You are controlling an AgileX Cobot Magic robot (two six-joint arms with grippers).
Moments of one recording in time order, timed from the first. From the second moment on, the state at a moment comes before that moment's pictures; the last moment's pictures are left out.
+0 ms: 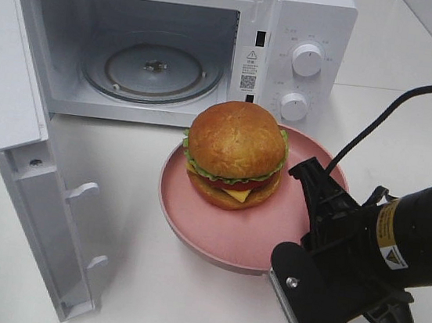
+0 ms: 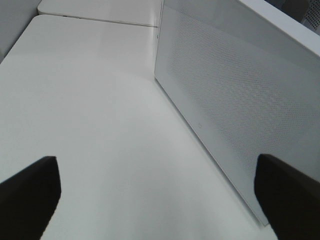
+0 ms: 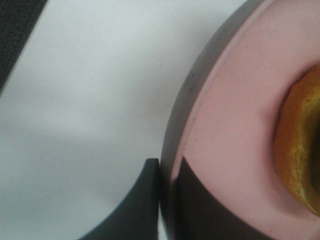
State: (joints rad) left arm 0.07 -0.01 -0.51 -0.14 1.07 0.00; right arm 0.82 1.36 -0.56 -0.39 0.34 -1.07
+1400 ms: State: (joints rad) left arm 0.07 -0.01 -0.51 -0.14 1.07 0.00; right arm 0.72 1.54 -0.82 -0.14 0.45 -1.46
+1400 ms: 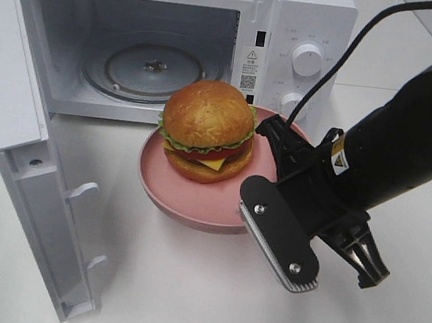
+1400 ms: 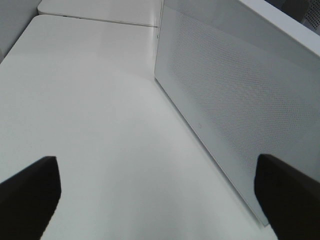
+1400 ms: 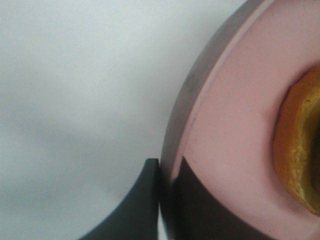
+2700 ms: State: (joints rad) left arm 0.07 -0.01 -0.51 -0.14 1.07 0.00; right arm 0.72 1.74 -0.96 -0.05 0.29 -1.49
